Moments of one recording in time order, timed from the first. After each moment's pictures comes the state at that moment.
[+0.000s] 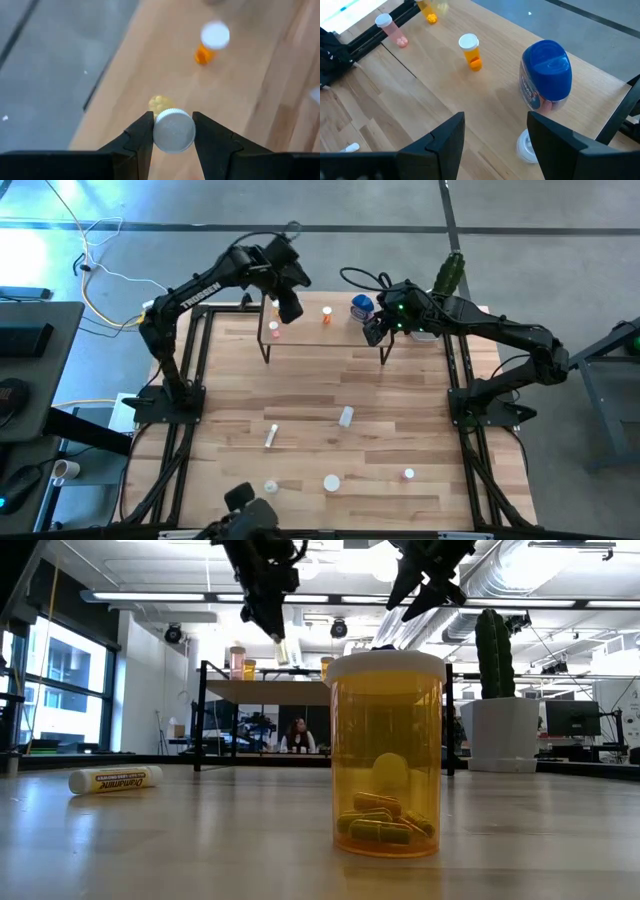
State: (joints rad) left arm 0.74 1.80 1.92 -1.18 0.05 0.22; right arm -0.36 1.34 1.36 -0.77 0.20 0.41
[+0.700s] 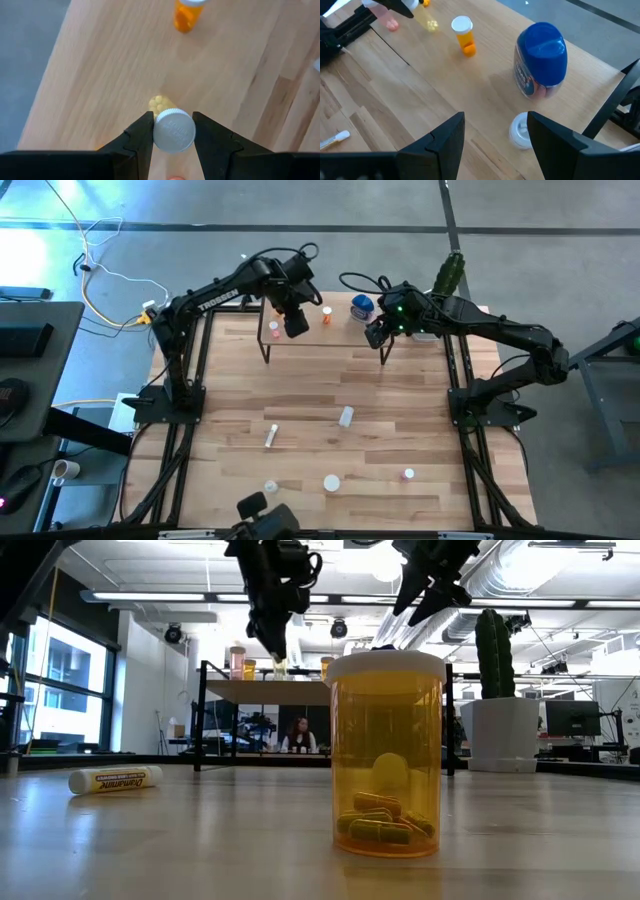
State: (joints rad) left arm 0.66 1.89 1.92 -1.26 0.02 0.19; right arm -0.36 1.34 1.36 -0.83 0.20 0.40
